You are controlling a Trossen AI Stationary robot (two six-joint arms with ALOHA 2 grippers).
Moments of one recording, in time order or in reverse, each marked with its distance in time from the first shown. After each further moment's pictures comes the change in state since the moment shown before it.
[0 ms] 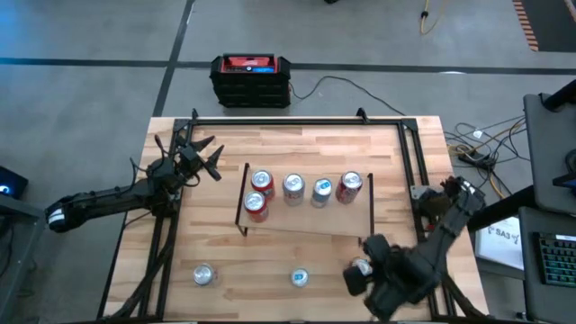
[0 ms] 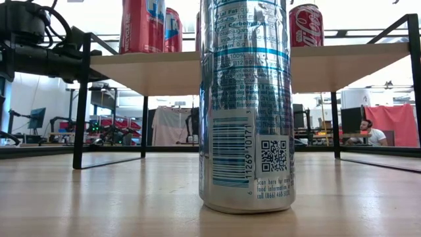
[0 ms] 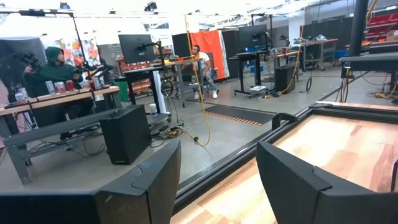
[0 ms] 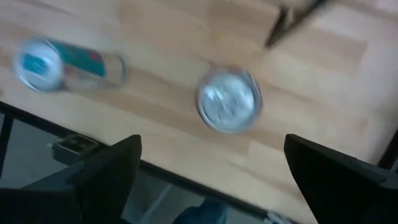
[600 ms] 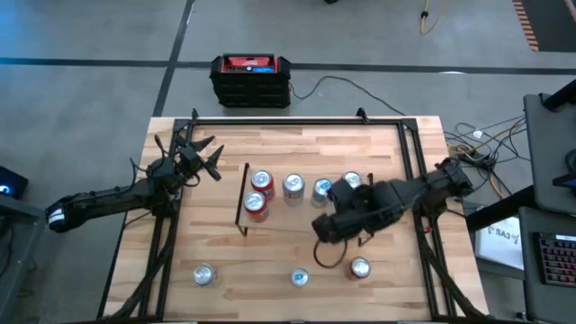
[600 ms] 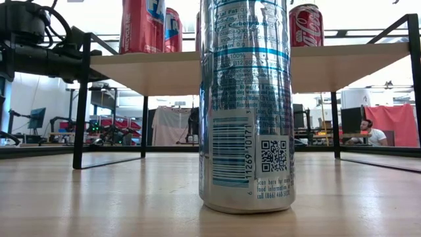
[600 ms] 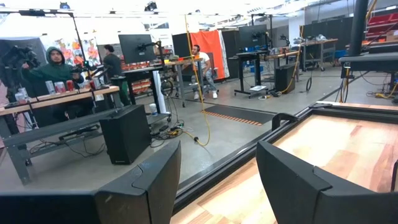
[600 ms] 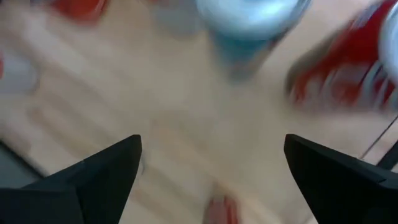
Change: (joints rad) left arm 0.000 0.000 0.000 0.000 0.000 0.000; right arm -0.403 -0.024 0.161 -0.023 0.107 -0.700
